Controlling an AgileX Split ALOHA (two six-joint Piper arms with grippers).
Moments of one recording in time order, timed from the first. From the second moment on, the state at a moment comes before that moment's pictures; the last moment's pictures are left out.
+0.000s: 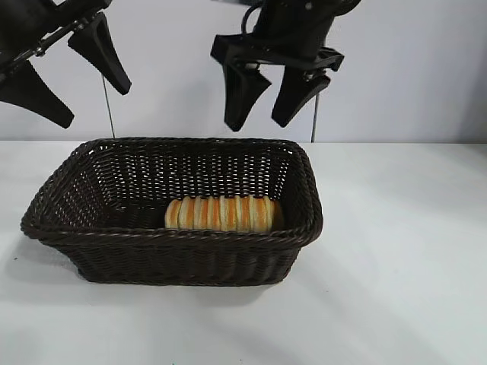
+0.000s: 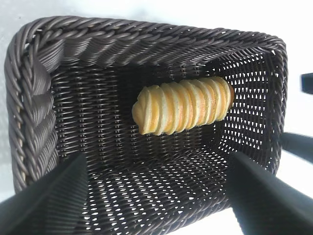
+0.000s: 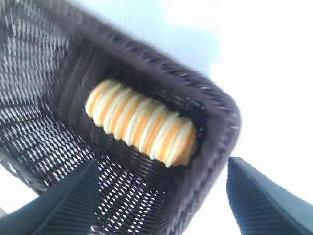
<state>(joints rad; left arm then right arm) -0.17 1.77 -1.40 -0.58 1.00 0.15 0.30 1.95 -1.81 0.34 1.16 -0.19</state>
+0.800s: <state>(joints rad) -0.17 1.77 -1.40 -0.58 1.02 0.15 0.27 1.93 -1.86 0.35 1.20 -0.10</state>
